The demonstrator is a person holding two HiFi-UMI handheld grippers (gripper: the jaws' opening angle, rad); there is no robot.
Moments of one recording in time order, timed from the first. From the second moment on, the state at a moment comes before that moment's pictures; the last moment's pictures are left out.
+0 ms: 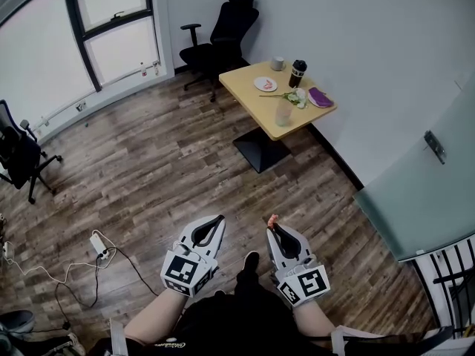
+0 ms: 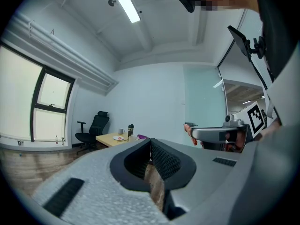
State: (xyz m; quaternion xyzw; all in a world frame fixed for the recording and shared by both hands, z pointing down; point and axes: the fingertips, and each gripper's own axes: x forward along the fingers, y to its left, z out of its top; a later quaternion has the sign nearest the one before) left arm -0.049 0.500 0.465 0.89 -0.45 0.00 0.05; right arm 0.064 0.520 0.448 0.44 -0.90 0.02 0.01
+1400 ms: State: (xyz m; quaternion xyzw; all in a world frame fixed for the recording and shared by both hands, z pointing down) left arm 0.054 0.211 0.445 0.87 -0.49 -0.02 0.03; right arm 0.163 0.225 0.431 0.38 -0.92 0.01 0.00
